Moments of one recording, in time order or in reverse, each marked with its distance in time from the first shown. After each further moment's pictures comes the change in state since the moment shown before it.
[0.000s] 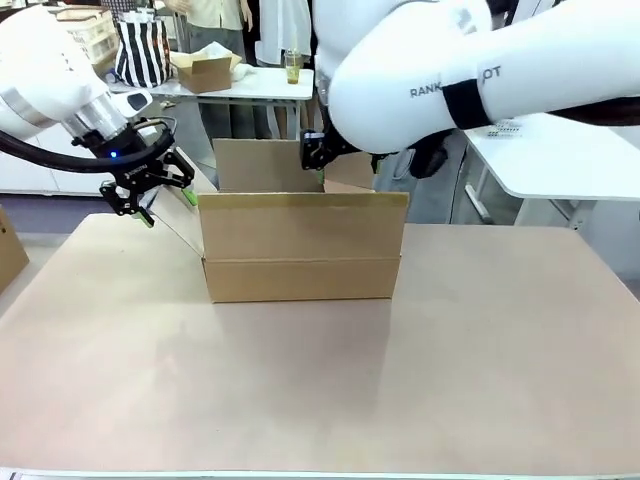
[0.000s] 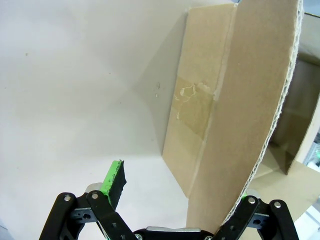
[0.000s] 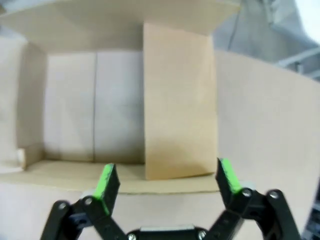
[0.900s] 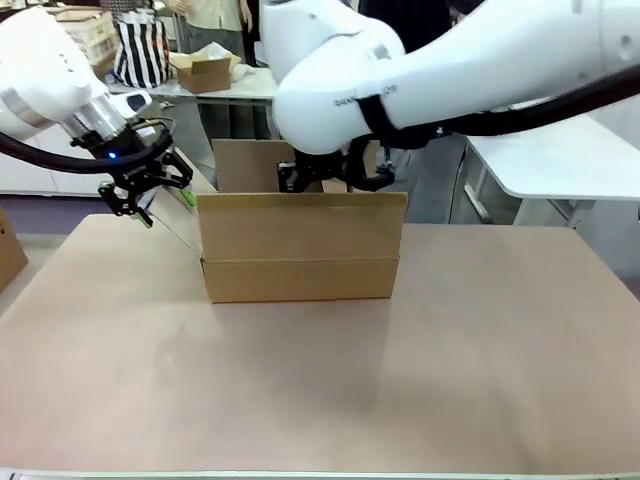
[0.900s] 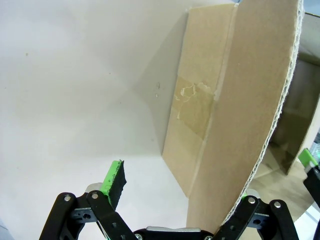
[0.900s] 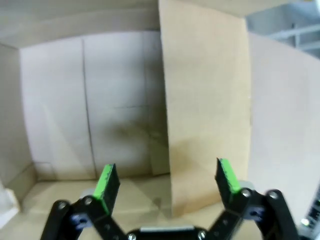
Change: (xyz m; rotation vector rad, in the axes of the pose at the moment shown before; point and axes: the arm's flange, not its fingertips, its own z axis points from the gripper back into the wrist) left arm 0.000 0.000 0.000 0.000 0.000 0.000; right arm 0.042 0.044 -0.087 -0.086 0.191 -0.047
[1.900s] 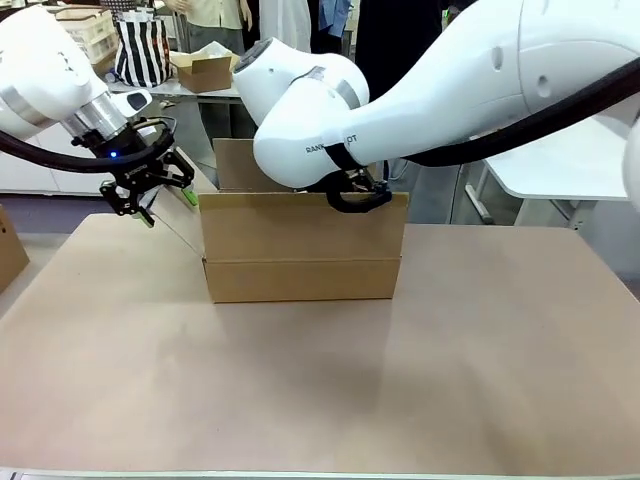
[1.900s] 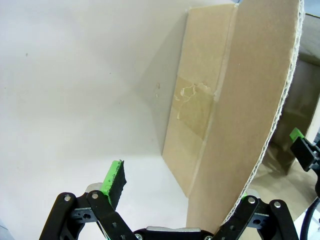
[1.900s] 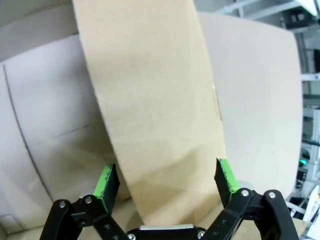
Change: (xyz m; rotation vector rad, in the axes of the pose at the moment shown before) left arm 0.000 0.000 0.000 0.000 0.000 0.000; right arm -0.003 0.003 -0.054 -0.282 0.021 -0.142
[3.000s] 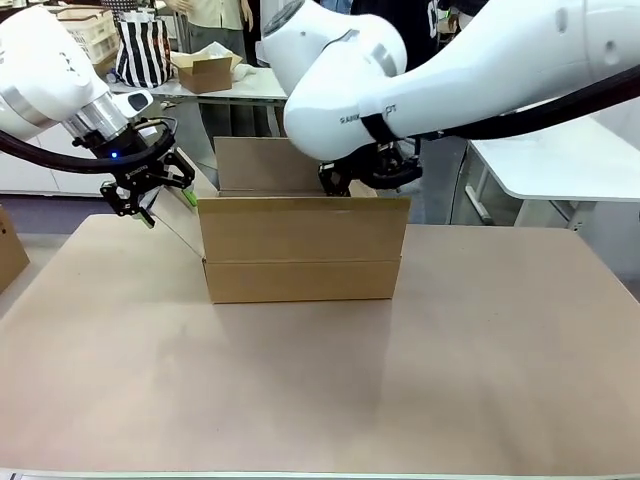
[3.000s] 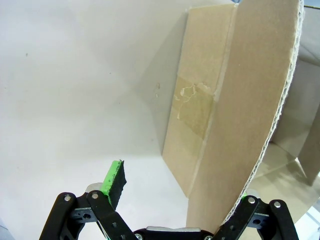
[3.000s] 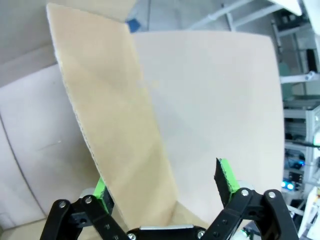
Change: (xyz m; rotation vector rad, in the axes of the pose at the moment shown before) left arm 0.000 0.000 0.000 0.000 0.000 0.000; right arm 0.019 -0.074 0.032 -0.003 -0.052 -0.040
